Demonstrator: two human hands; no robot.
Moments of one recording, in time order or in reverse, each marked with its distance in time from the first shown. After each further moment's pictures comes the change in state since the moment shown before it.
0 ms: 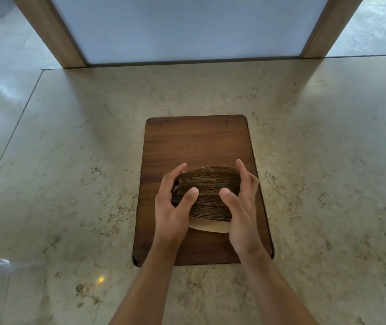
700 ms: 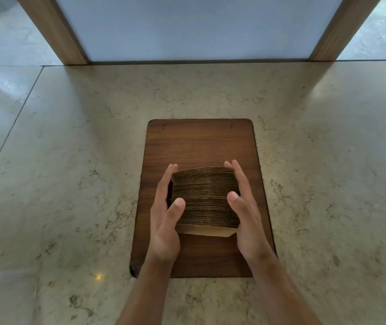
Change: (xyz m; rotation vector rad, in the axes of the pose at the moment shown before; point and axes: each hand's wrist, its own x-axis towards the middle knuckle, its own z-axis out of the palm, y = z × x) left_hand 0.000 0.002 -0.007 -0.039 -0.040 0.037; right_hand 0.012 -0.010 -0.007 0.079 -0.229 0.071
